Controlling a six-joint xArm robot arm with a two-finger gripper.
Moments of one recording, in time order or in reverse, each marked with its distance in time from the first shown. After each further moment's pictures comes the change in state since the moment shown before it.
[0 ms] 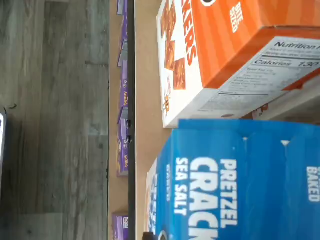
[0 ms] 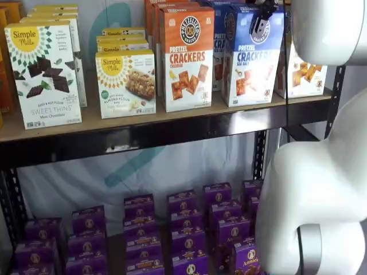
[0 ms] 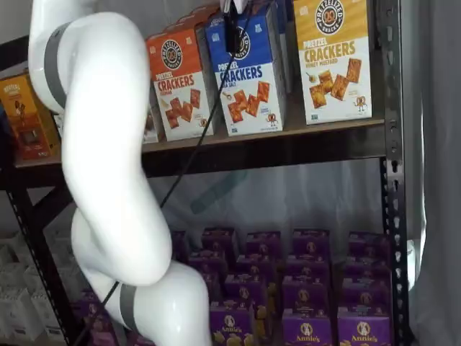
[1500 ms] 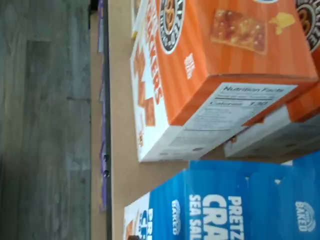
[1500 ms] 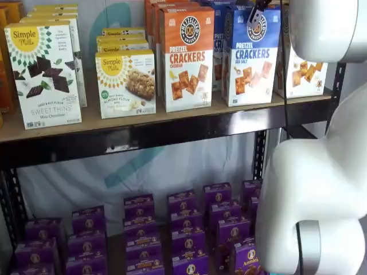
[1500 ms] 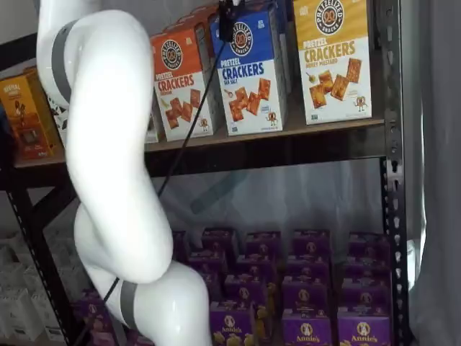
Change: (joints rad) arm -0.029 0.035 -0.055 0.114 0.005 0.020
